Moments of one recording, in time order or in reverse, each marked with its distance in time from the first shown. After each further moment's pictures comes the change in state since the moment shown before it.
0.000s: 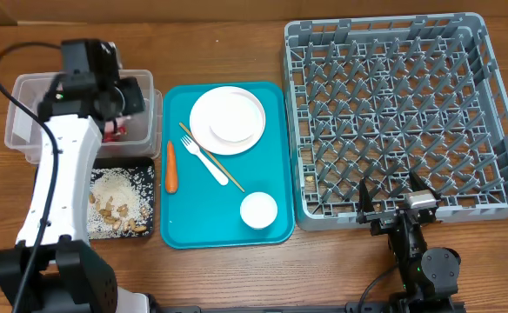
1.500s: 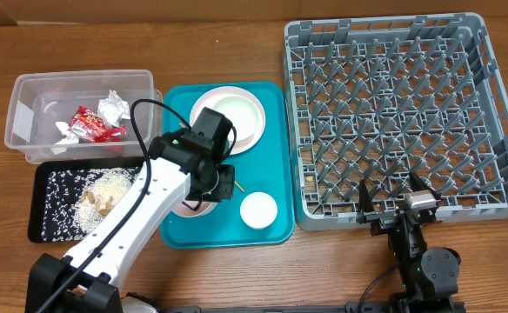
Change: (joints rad) left arm -0.544 -0.122 -0.343 -0.266 0.033 -0.239; right arm 0.000 0.000 0.000 0.001 0.000 0.000
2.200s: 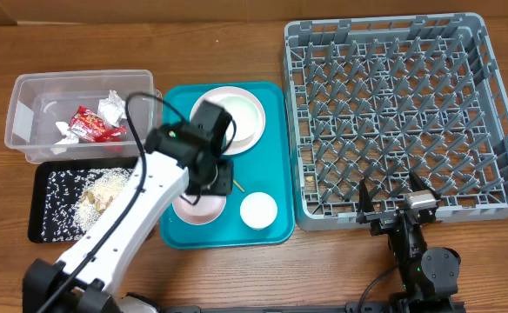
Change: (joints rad) left arm 0.001 0.003 0.145 -0.137 -0.014 -0.026; right arm 0.000 0.000 0.000 -0.001 0.000 0.000
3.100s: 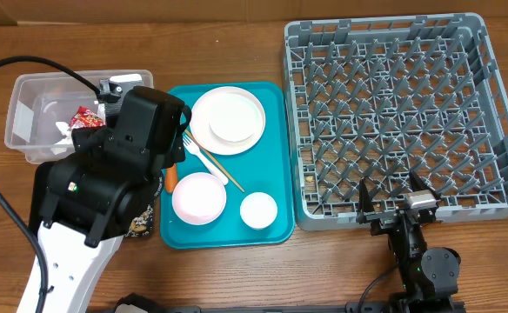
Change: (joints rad) left arm 0.018 -0.275 0.331 -0.164 -0.668 -0.030; right arm 0.000 0.000 0.000 0.000 0.000 0.000
